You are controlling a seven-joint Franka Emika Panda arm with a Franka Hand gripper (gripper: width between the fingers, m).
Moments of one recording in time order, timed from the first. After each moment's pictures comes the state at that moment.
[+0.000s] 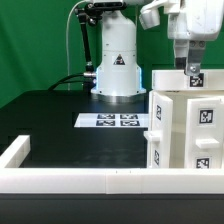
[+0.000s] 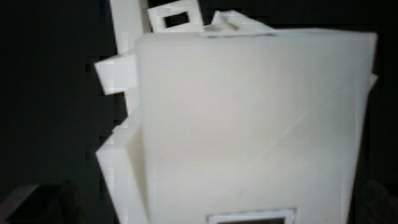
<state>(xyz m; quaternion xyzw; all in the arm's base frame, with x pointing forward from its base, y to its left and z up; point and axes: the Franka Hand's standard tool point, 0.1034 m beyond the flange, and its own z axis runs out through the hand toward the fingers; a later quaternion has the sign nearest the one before) 0.598 0.062 0.162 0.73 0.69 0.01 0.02</state>
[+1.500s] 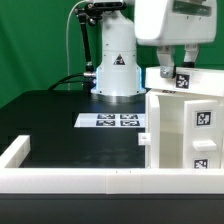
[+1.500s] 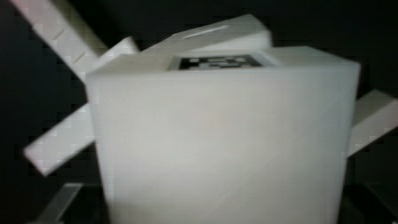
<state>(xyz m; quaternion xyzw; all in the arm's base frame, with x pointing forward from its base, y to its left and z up) 0.593 0.057 0.158 0.93 0.37 0.02 0.01</state>
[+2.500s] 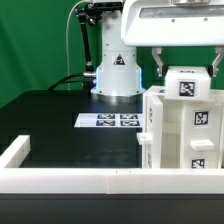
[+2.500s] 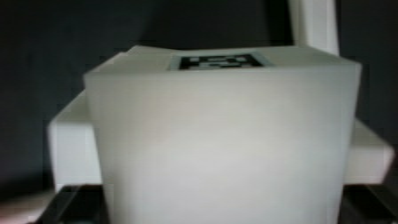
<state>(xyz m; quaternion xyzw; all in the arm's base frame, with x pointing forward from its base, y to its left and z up) 0.581 0.075 0.154 0.97 -0.22 0.04 -0.02</state>
